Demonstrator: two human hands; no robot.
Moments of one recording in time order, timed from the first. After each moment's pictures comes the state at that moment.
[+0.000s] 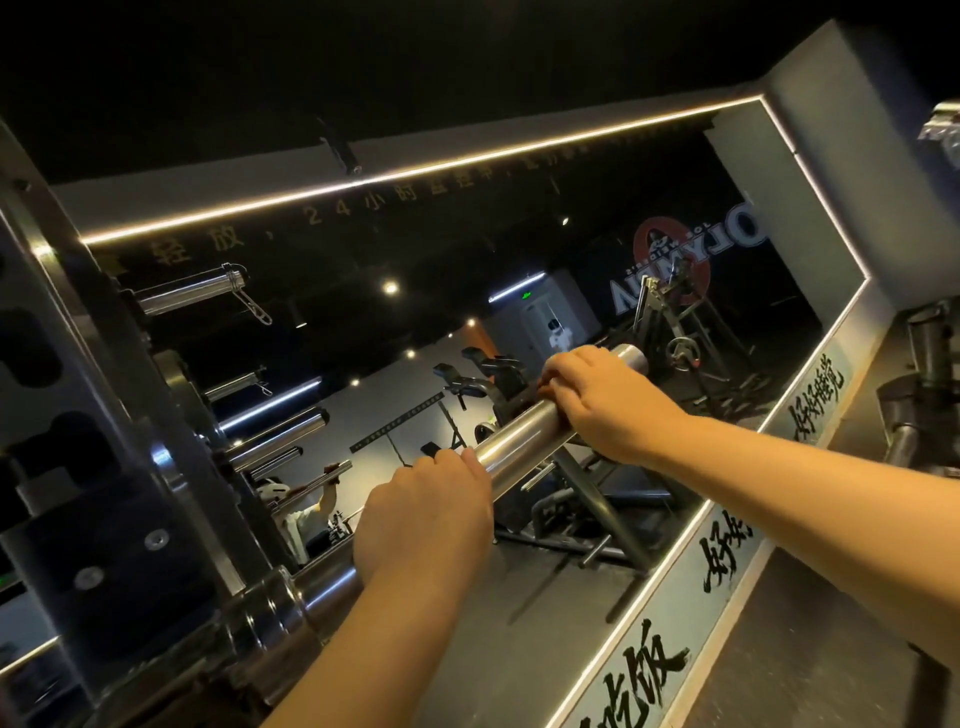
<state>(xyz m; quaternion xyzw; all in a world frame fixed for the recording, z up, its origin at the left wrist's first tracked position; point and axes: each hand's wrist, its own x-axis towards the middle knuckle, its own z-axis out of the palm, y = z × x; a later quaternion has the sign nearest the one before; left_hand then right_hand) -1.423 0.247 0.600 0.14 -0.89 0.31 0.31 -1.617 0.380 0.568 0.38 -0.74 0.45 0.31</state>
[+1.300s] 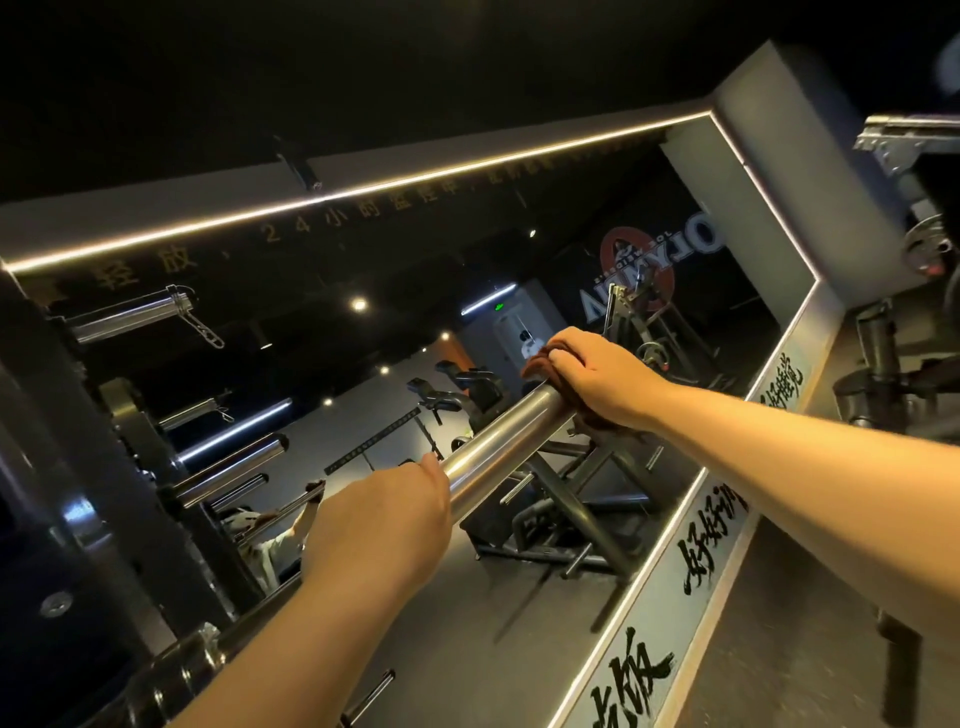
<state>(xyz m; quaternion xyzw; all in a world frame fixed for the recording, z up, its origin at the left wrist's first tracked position) -1.444 0.252 0.623 0.13 -0.88 0.43 0.17 -1.677 0.409 0.577 0.37 -0.71 0.53 0.28</state>
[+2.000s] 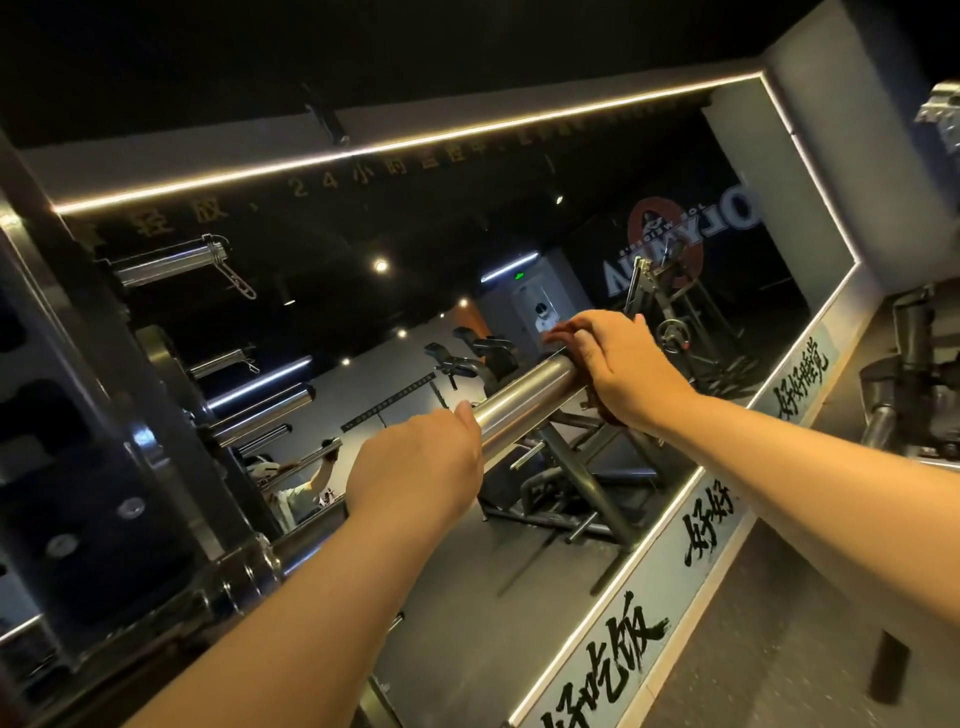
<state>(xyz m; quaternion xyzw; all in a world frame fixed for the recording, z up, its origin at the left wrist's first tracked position) -1.445 0.247 0.614 0.12 -0.90 0.34 0.26 -1.645 0.396 0.553 0.34 -0.69 0.52 0.37</state>
